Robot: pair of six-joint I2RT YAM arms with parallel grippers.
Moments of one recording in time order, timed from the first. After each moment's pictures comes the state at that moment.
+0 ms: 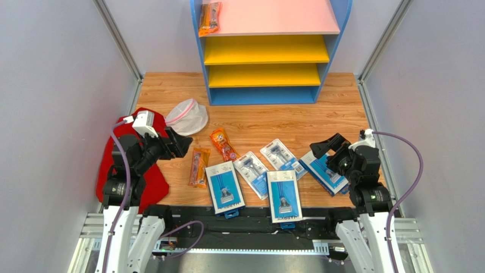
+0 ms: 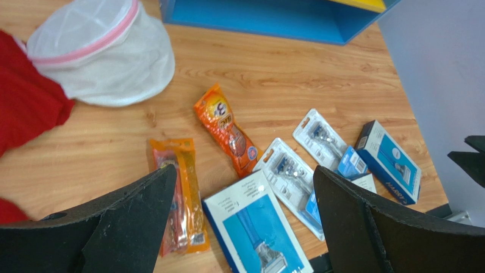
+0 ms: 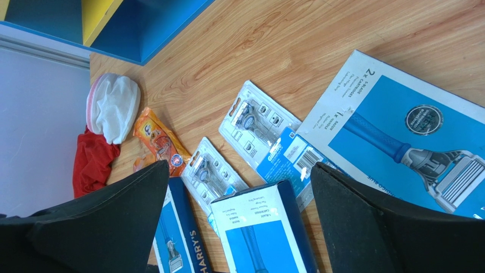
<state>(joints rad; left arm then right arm) -0.05 0.55 0.85 -0.59 0.36 -0.37 0.08 0.47 0.65 -0.62 -0.13 0.73</state>
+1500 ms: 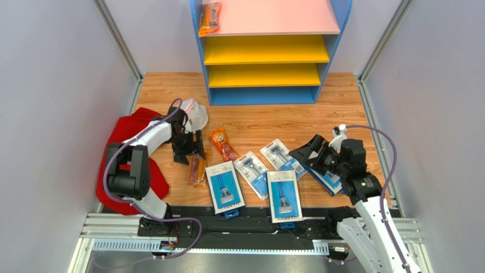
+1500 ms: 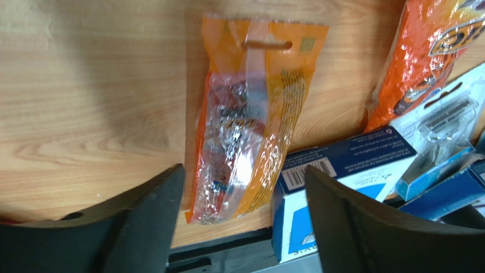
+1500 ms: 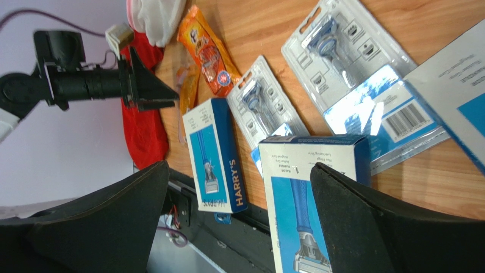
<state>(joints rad) -0.12 1.60 1.00 -0.79 0.29 -0.34 0.18 0.60 0.60 -0.51 -0.44 0.79</state>
